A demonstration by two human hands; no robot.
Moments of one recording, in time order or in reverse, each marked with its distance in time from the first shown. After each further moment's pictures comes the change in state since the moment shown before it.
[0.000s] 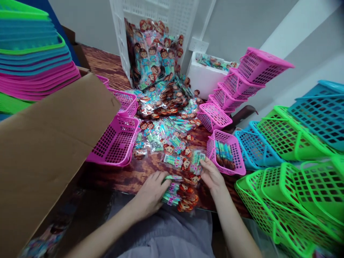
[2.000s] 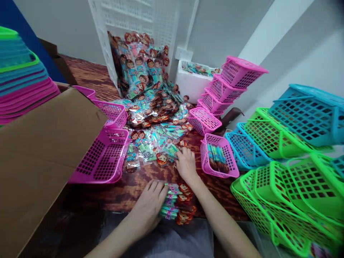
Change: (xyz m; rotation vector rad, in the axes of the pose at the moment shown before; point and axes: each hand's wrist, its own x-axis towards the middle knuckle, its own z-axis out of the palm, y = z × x) left_hand 0.012 0.001 0.002 0.179 -0.024 0.039; right_hand 0.043 -0.001 0.076 -1.882 0.095 -0.481
